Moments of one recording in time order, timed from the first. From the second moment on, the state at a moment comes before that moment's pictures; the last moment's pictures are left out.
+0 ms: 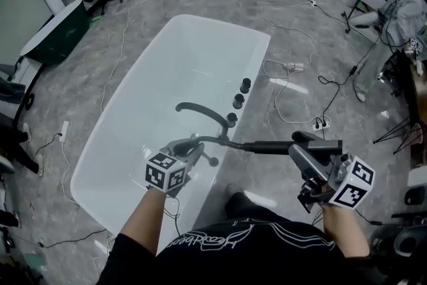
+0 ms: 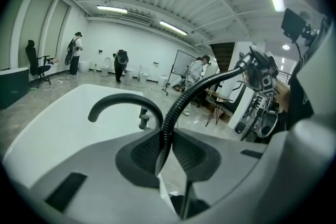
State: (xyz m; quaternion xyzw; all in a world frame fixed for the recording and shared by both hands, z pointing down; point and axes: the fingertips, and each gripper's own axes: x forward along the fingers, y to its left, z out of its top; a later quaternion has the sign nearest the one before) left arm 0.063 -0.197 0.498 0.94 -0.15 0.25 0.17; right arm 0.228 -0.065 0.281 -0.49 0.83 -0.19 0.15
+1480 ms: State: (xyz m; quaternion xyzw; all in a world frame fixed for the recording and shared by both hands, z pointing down) left arm 0.051 -0.136 0.630 0.90 -0.13 0.32 0.26; right arm 0.185 -0.101 0.355 -0.49 0.84 -0.24 0.03
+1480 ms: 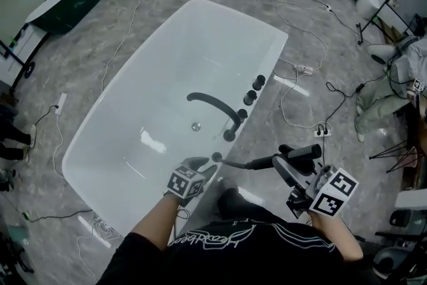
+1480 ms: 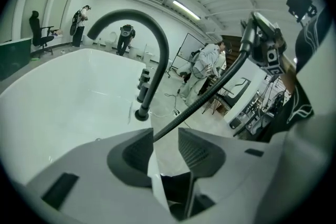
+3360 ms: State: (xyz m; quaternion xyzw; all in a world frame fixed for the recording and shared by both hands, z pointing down) left arm -0.062 -0.102 0.510 0.88 -0.27 0.17 0.34; right arm 0.075 -0.194 0.656 -0.41 0.84 -0.23 -0.27
